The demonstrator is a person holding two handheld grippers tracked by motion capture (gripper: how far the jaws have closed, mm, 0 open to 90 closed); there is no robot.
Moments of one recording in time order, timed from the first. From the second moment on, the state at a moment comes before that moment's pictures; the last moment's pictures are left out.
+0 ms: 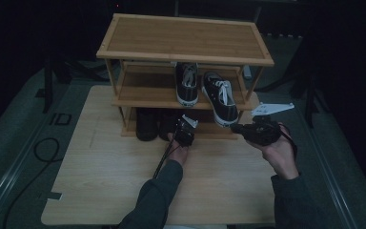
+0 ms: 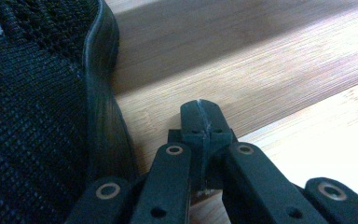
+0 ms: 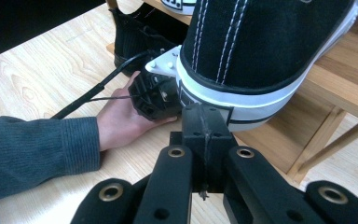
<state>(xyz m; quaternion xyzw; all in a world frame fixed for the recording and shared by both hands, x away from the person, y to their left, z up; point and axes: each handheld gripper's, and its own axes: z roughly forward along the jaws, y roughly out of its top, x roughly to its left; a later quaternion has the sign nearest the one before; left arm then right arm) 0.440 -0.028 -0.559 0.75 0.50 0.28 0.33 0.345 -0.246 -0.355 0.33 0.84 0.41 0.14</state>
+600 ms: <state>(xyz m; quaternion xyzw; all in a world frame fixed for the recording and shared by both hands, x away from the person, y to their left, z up) 0.440 -0.028 -0.558 0.75 0.50 0.27 0.33 0.354 -0.230 -0.354 0.32 0.84 0.42 0.14</state>
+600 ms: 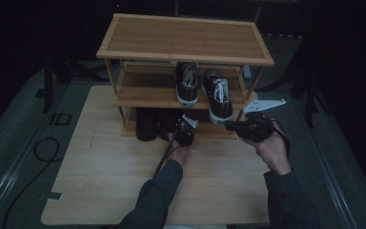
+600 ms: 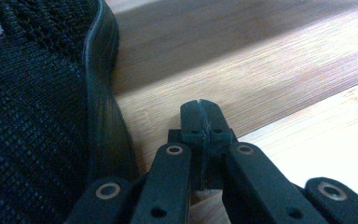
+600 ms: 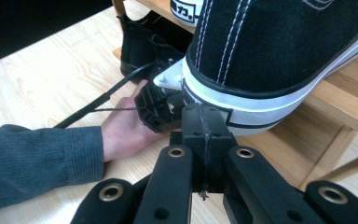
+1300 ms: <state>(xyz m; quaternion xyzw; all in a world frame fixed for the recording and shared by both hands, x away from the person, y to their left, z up) 0.441 -0.028 -0.559 0.75 0.50 0.27 0.33 0.373 -0.233 -0.354 0.34 0.83 0.41 0.16</state>
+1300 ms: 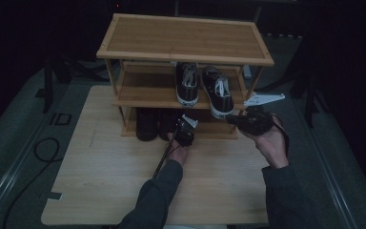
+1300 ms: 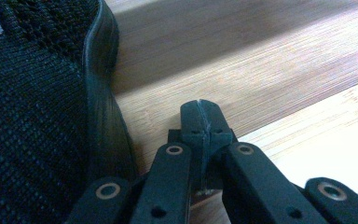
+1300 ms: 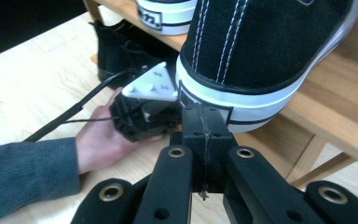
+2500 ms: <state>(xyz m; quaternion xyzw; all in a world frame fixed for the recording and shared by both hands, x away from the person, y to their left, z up) 0.441 -0.027 -0.558 0.75 0.50 0.27 0.33 0.408 -0.210 -0.362 0.35 0.83 0.39 0.18</state>
